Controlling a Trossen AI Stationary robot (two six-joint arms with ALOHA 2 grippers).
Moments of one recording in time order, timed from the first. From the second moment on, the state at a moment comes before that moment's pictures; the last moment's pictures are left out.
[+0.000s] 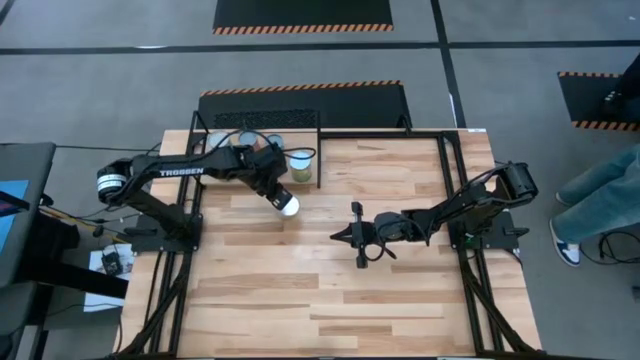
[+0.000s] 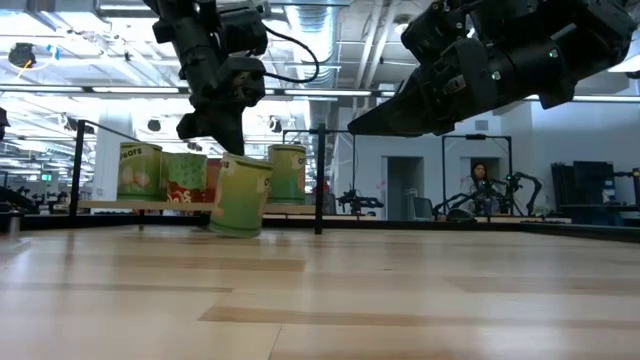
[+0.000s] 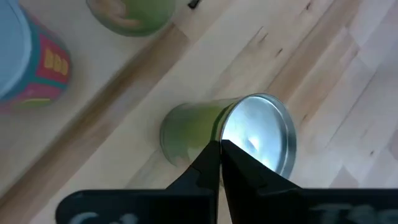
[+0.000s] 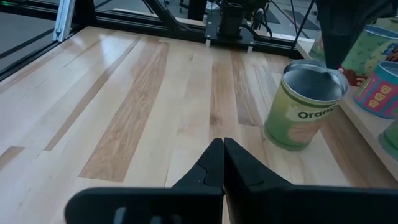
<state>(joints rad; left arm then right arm) 0.34 1.44 1.04 -0.71 0.15 -0.47 0.18 1.62 0.58 0.75 0.16 -0.07</state>
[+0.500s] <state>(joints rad) 0.38 1.44 1.05 -0.74 0.12 -0.34 0.18 1.62 0.58 0.75 0.16 -0.07</state>
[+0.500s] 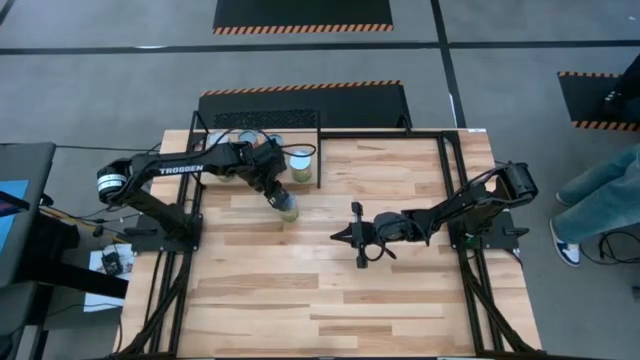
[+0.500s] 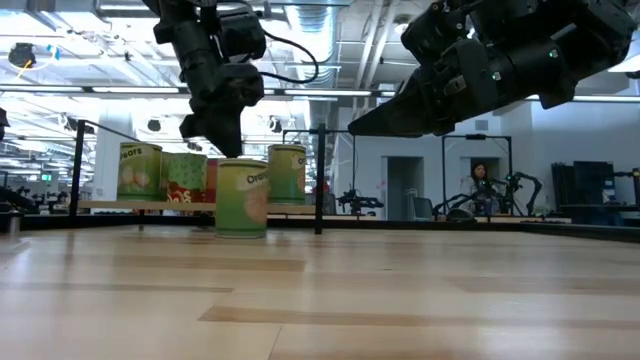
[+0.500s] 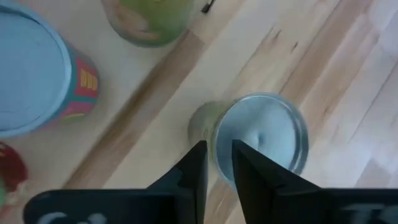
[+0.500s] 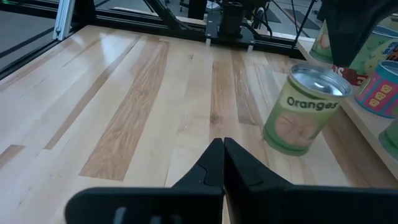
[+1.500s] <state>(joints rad) 0.00 1.47 1.18 -0.89 -0.20 0.03 0.18 1.62 0.58 0.74 0.16 -0.07</state>
